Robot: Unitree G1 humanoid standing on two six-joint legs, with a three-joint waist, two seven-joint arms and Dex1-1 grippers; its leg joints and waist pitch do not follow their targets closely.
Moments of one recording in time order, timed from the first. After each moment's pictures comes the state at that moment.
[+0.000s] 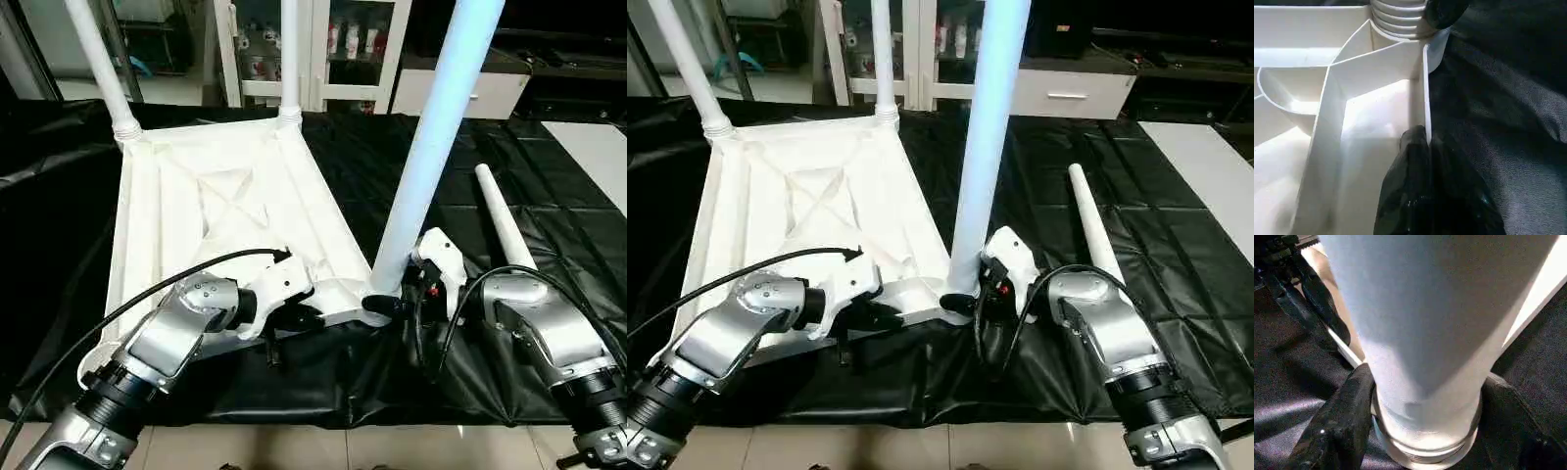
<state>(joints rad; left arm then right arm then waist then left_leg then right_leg) -0.43 0.43 -0.41 0.10 -0.04 0.46 -1.02 -0.40 -0.49 0.22 0.22 0.24 0.43 0.97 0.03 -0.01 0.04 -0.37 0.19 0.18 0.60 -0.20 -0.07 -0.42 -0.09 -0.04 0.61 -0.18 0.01</state>
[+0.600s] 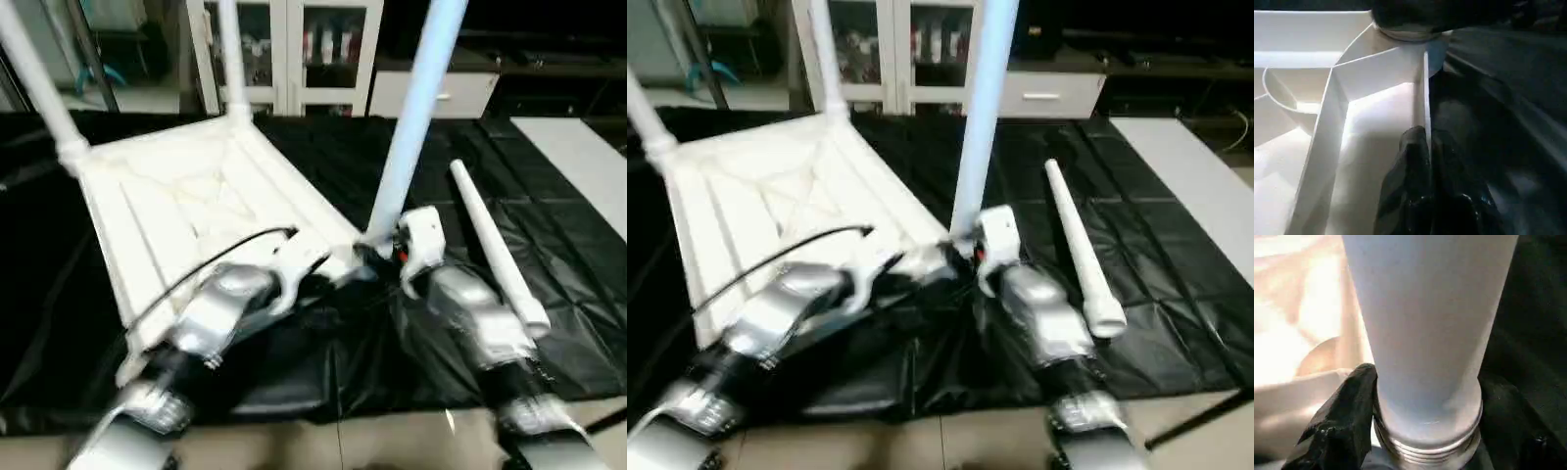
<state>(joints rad) -0.61 0.12 -0.32 0.46 0.04 0.52 -0.62 -0.59 -0.08 0.00 0.66 0.18 0.27 0.20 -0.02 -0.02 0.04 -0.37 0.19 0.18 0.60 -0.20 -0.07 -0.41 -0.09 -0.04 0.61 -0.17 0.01</state>
